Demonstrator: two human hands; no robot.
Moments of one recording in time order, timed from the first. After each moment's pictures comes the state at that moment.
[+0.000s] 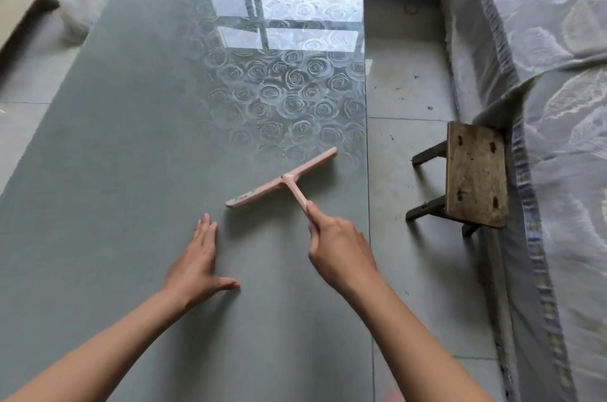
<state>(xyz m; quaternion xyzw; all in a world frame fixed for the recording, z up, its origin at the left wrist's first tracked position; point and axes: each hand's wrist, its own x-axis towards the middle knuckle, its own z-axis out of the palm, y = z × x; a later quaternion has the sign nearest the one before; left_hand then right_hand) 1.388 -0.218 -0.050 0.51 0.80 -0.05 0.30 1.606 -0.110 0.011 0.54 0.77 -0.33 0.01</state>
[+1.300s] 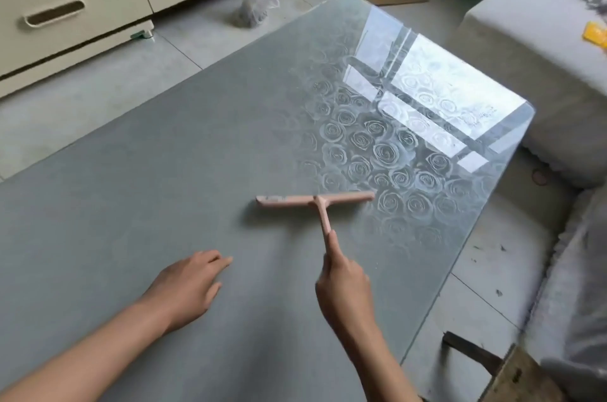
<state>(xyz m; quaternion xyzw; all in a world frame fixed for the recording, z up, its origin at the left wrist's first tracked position) 1.346 -0.163 -0.022 0.41 0.87 0.00 0.25 1.480 0.033 0.010 0.38 0.88 -0.27 0.09</state>
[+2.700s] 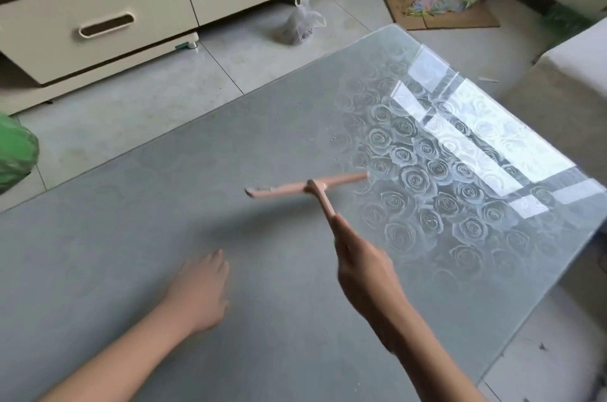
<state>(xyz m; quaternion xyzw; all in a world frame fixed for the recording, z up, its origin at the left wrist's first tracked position) 1.275 -0.043 -0.020 0.24 0.88 -0.16 0.37 1.349 0.192 0.041 0.20 0.91 -0.35 0.07</state>
